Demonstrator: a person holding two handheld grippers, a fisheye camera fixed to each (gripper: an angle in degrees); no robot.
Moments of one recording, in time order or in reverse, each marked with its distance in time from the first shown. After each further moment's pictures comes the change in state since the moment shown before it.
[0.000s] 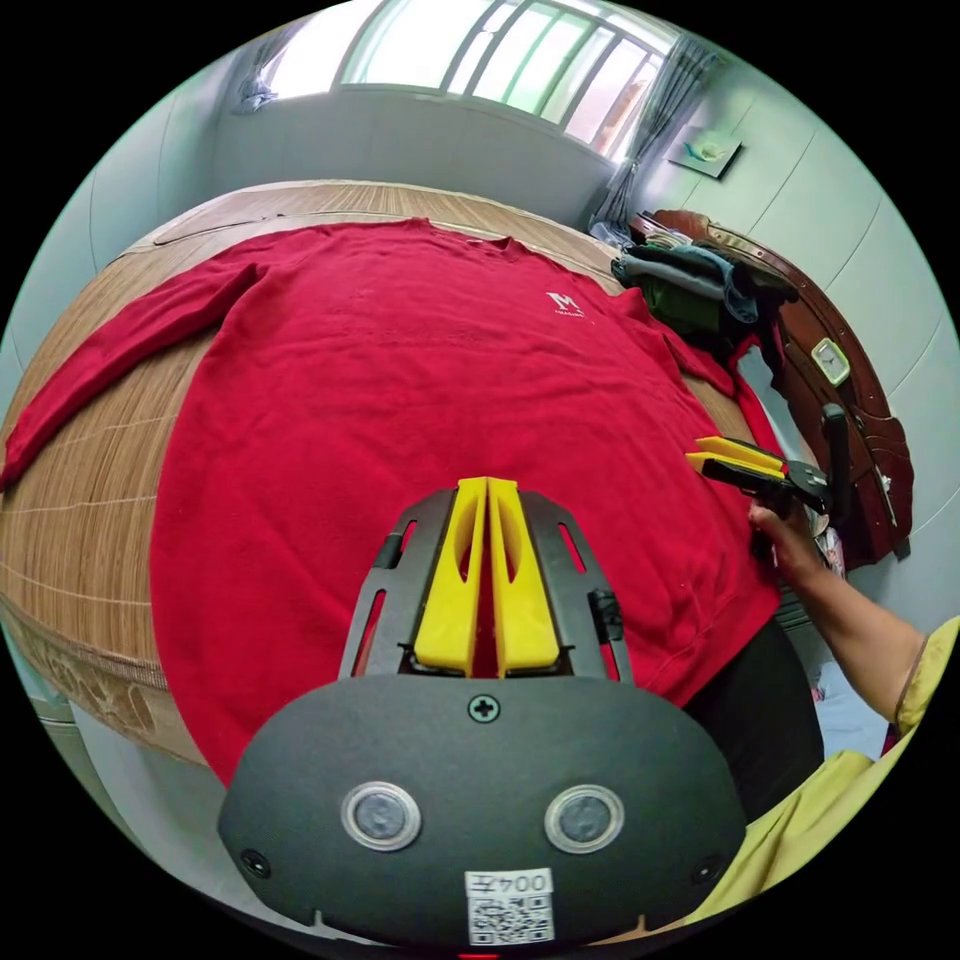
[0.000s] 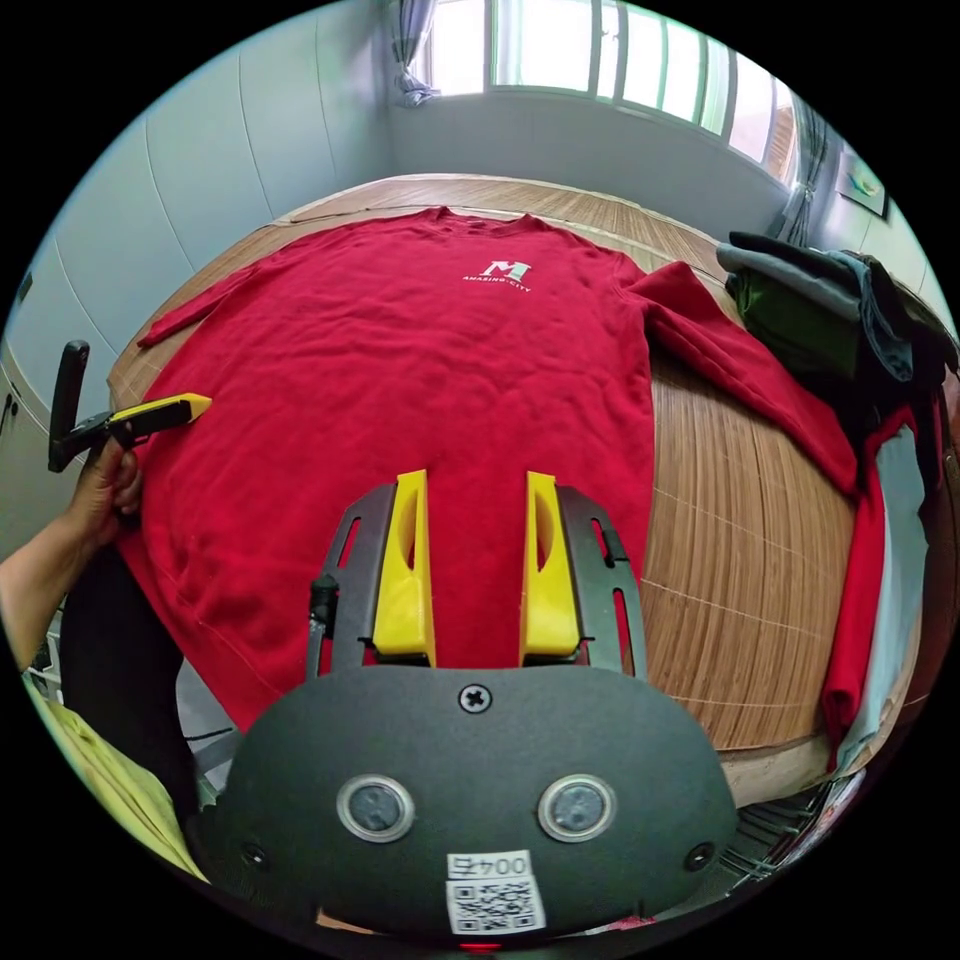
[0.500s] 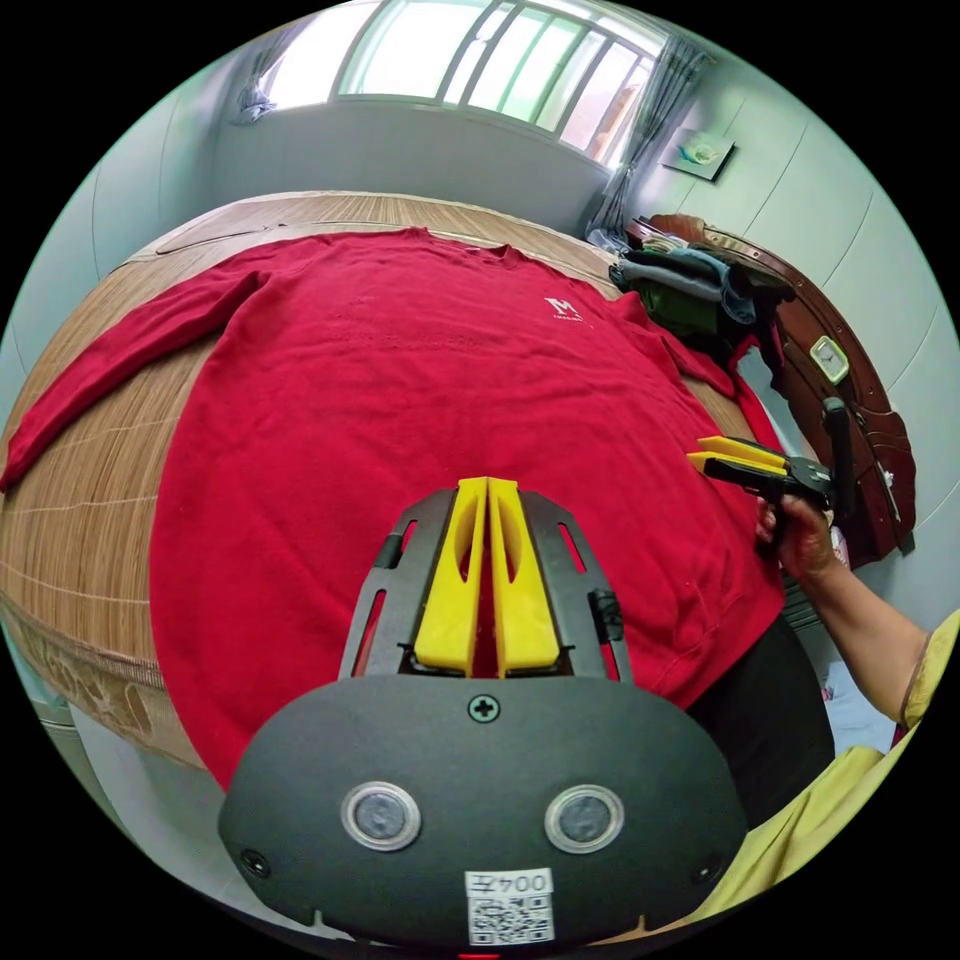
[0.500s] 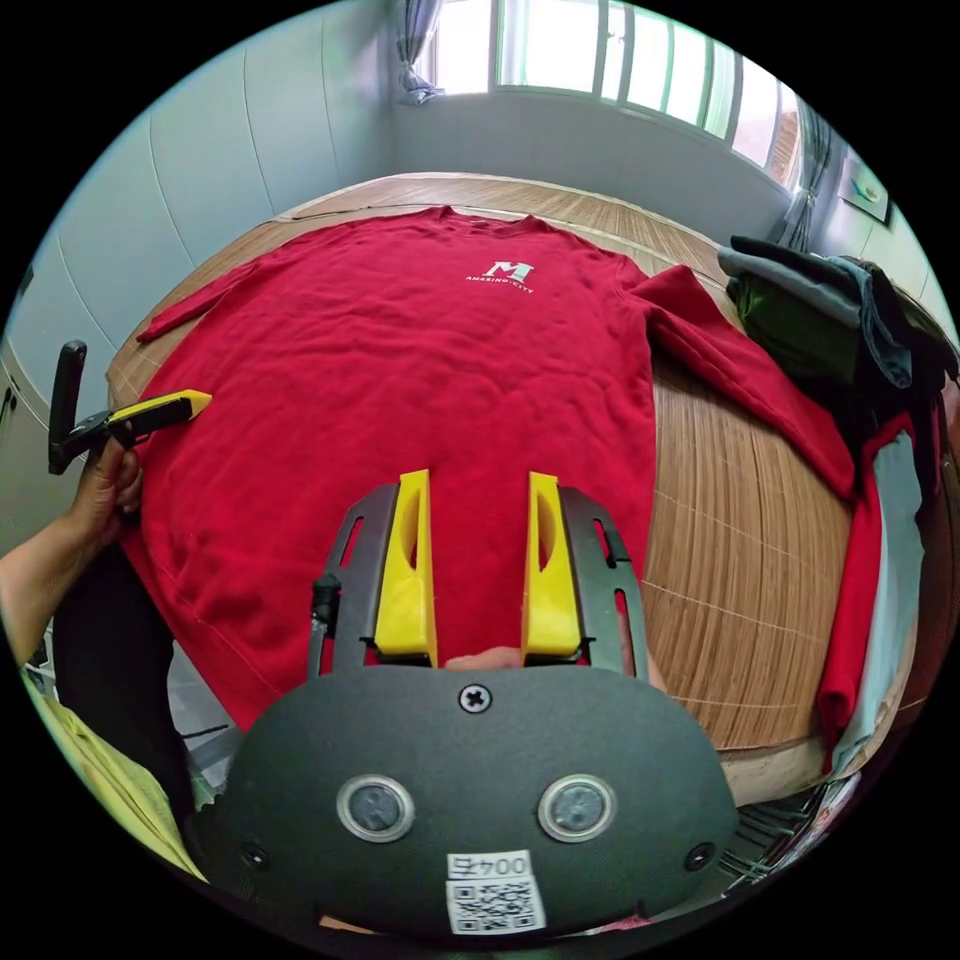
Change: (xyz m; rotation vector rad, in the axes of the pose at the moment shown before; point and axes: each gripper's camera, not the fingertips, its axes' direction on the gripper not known) left arm -0.029 0.016 -0.021 0.031 -0.006 0.010; right arm 0.029 -0.002 -0.004 -0.002 0.009 -0.013
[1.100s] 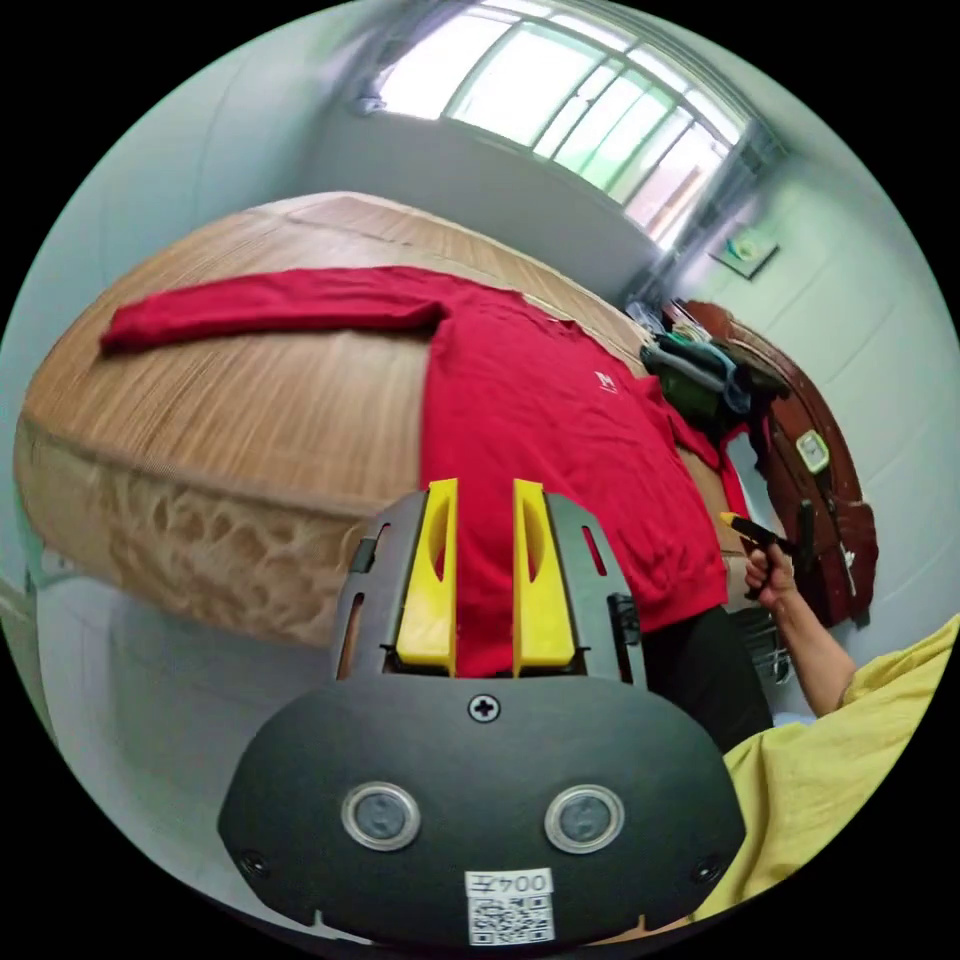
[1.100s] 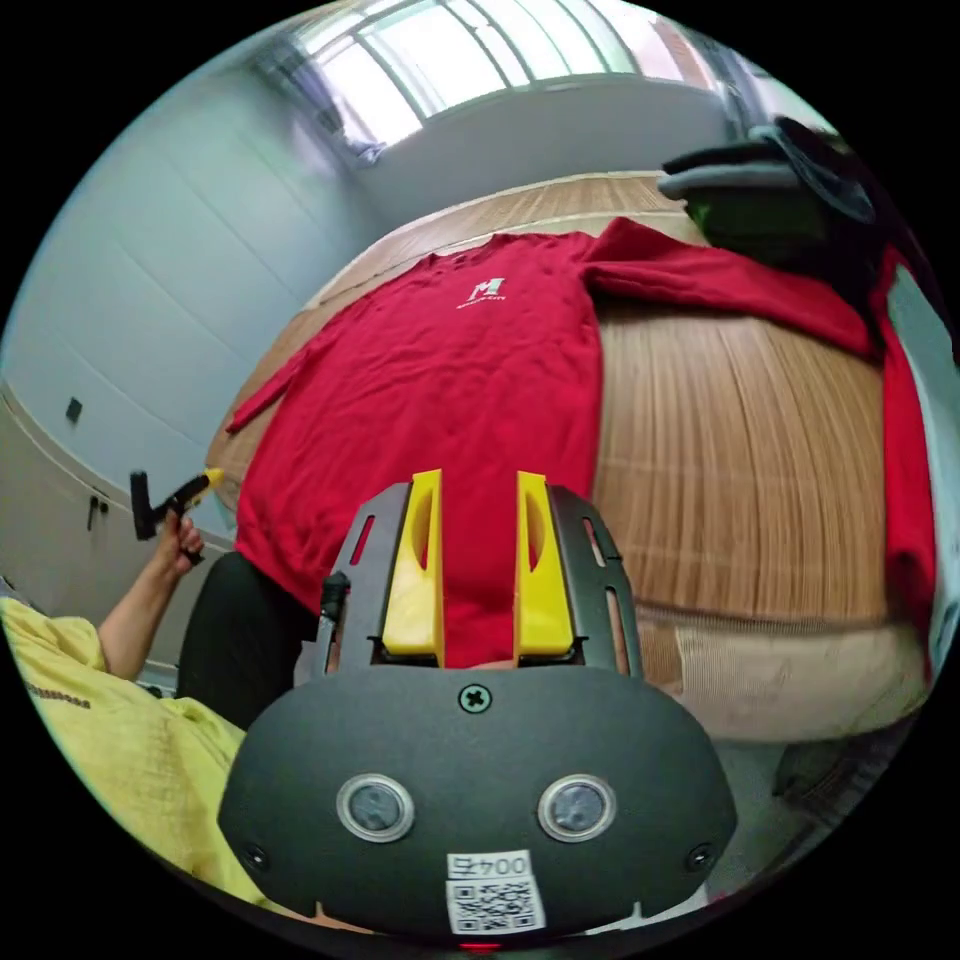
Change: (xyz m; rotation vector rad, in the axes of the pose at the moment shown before) left arm -0.163 0.083 -0.176 0.098 0.036 -0.246; right arm 0.135 0.077 -0.082 0.055 -0.346 0.280
